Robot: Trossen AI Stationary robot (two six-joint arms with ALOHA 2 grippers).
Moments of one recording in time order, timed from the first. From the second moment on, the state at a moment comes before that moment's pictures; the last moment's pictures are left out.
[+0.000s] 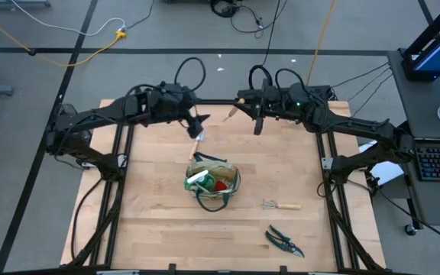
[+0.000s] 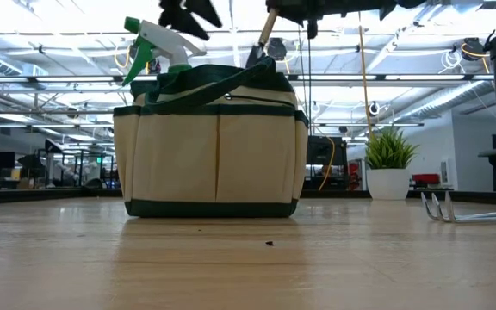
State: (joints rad) left arm 0.25 1.36 1.45 -0.64 -0.24 -0.05; right arm -0.38 1.28 1.05 0.28 -0.23 0.05
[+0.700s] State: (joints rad) left arm 0.26 1.32 1.19 -0.63 -0.22 -0.35; right arm -0.23 1.28 1.05 0.14 -0.50 0.07
